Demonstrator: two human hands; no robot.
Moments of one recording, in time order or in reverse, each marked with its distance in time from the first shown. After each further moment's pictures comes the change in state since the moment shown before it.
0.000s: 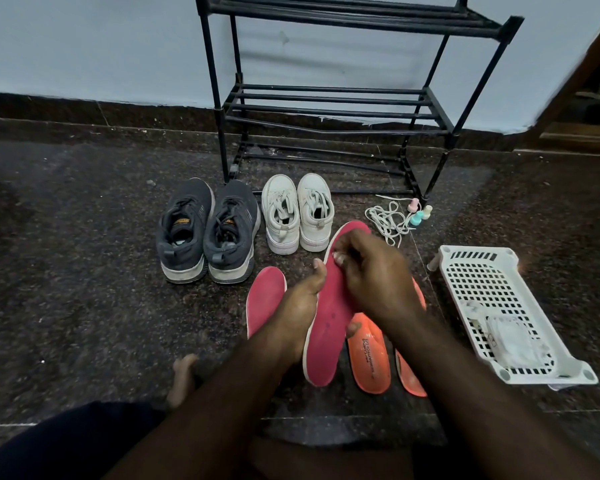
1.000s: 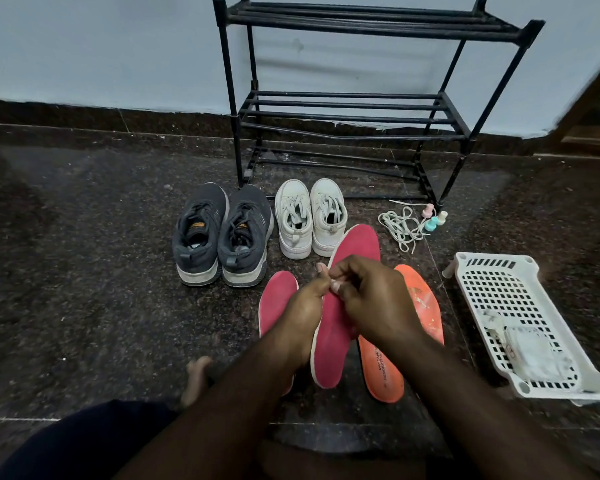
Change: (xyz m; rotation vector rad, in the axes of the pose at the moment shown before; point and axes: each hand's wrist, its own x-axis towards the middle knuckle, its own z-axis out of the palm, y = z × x) left_hand -0.001 0.005 -0.005 -0.027 0.013 0.017; right_hand -0.018 -0.012 0.013 0.128 -0.138 0.148
